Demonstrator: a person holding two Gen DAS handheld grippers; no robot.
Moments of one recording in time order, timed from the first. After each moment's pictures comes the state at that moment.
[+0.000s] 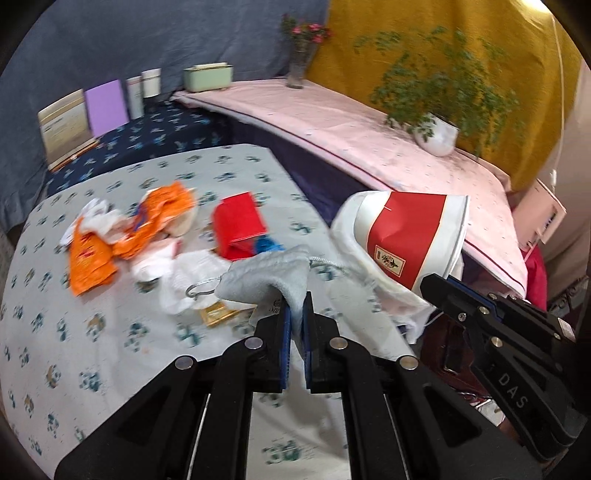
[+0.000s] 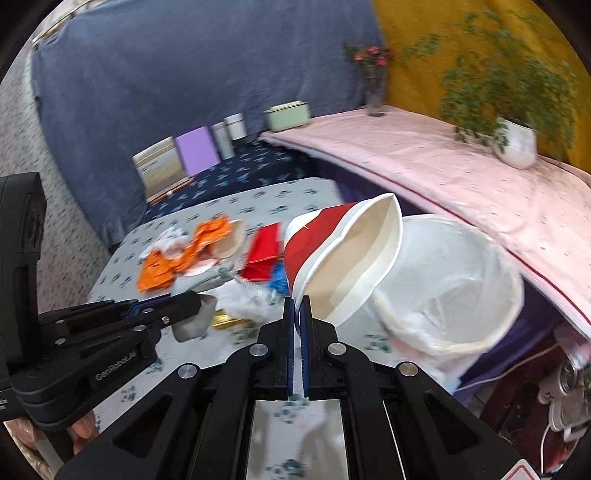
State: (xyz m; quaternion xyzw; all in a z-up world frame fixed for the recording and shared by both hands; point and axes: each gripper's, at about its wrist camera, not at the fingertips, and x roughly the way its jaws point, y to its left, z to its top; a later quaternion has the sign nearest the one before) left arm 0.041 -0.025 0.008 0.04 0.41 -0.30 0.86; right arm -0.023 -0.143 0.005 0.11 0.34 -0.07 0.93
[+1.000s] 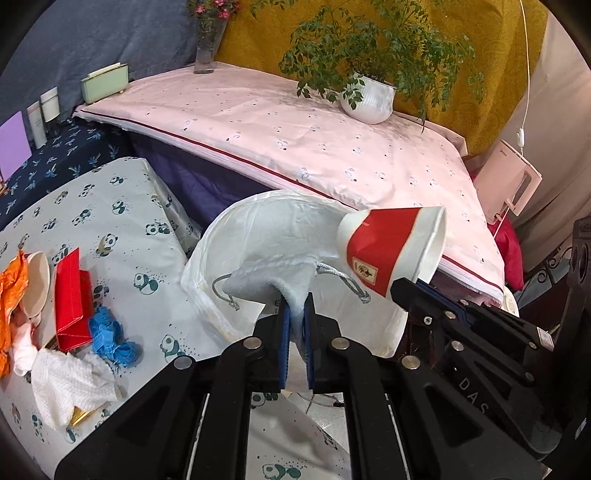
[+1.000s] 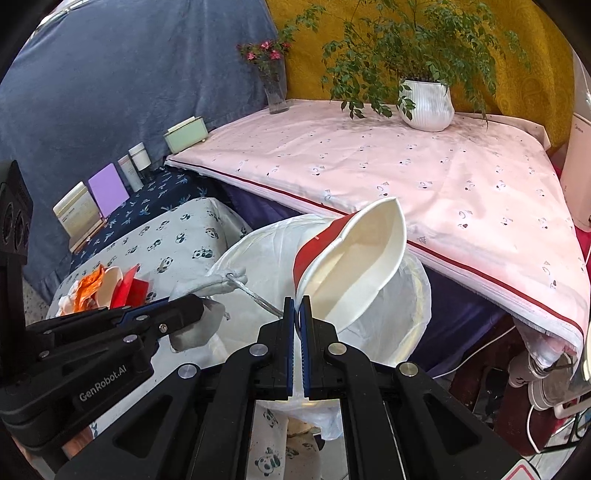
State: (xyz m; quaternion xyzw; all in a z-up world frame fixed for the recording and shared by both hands) left arm 0.070 -0.197 -0.022 0.08 0.42 -0.40 0.81; right arm -0.012 -0.288 -0.027 0.17 0.33 -0.18 0.91
